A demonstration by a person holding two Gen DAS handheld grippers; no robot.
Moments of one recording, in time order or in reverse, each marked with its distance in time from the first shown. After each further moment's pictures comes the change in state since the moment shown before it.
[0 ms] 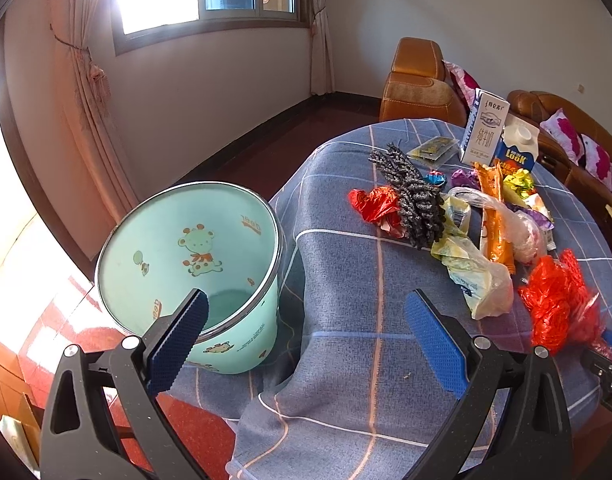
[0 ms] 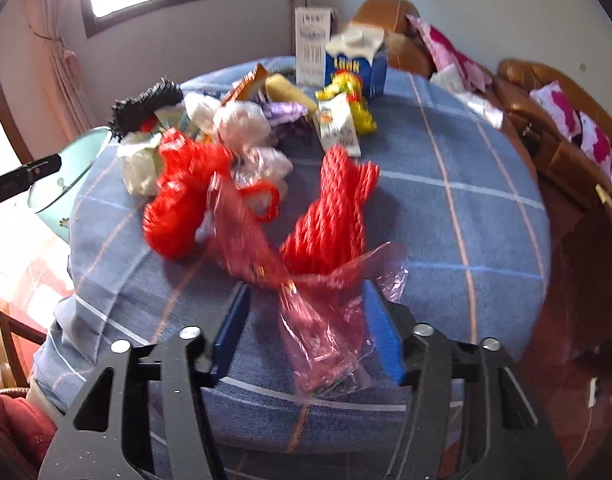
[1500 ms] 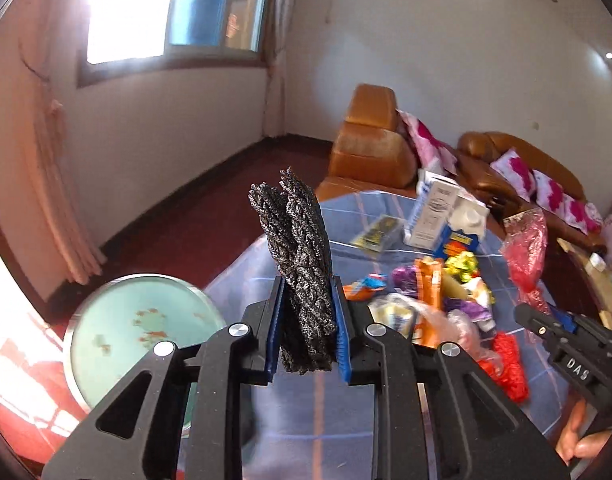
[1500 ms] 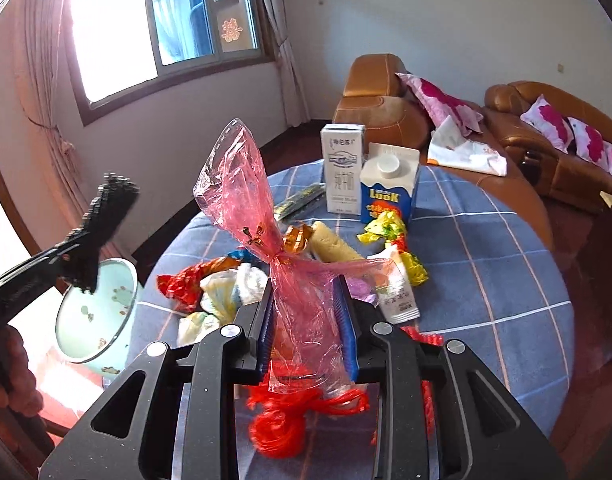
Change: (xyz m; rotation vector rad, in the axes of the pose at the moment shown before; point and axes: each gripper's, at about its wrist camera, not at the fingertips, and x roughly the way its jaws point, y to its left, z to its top) left arm -0.026 0.004 0.076 -0.010 -0.154 -0.182; right arm -0.027 0.061 0.115 0.108 -0.271 0.042
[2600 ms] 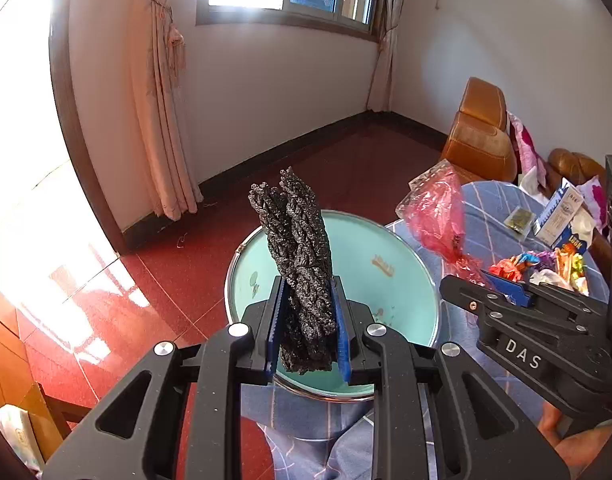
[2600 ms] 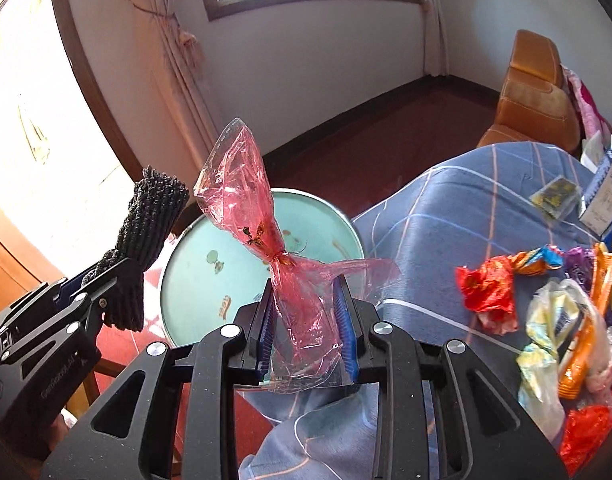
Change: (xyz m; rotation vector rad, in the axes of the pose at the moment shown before) left arm -0.008 0.160 -0.044 -0.196 0.131 0.259; right arm 0.119 0.251 -0.008 -0.266 0.283 0.313
